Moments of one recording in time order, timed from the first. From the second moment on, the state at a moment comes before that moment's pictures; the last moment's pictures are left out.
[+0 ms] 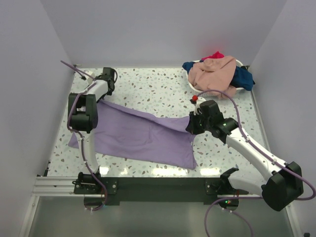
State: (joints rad) left arm -0.07 2.22 1.68 -0.56 -0.87 -1.01; right arm 0.51 1.12 0.85 -0.52 -0.12 0.30
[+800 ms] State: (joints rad) left arm -0.07 2.25 1.71 -0.57 -0.82 -0.97; right arm 0.51 1.06 0.84 -0.53 -0.12 0.30
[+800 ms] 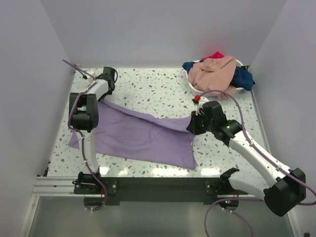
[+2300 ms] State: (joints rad) left arm -0.03 1.87 1.25 -0.29 -0.73 -0.76; right arm 0.51 1.06 0.81 -0.55 -0.11 0.32
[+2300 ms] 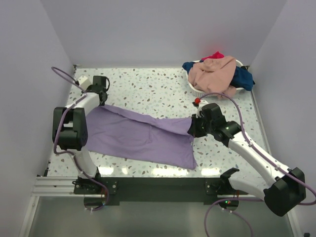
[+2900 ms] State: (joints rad) left arm 0.00 1.59 0.99 -0.23 -0.78 -0.69; right arm 0.51 1.06 0.77 -0.63 -0.07 0.34
